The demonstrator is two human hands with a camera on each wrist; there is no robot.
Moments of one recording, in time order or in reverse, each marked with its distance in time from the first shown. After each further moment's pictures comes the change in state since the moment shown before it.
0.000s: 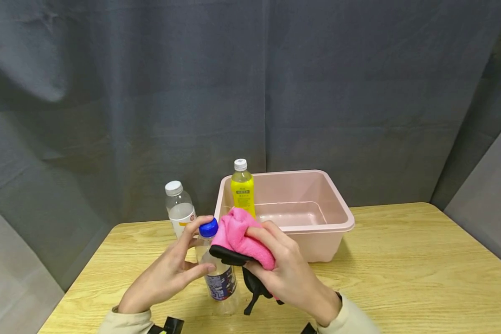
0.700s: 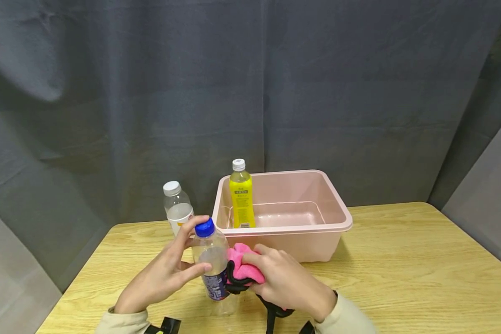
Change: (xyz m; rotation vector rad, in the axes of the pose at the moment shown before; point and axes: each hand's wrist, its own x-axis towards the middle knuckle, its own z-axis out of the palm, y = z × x) left_hand -0.001 -0.002 -0.003 -0.012 -0.008 -0.081; right_hand -0.012 0.008 -0.002 -0.195 -0.512 0.191
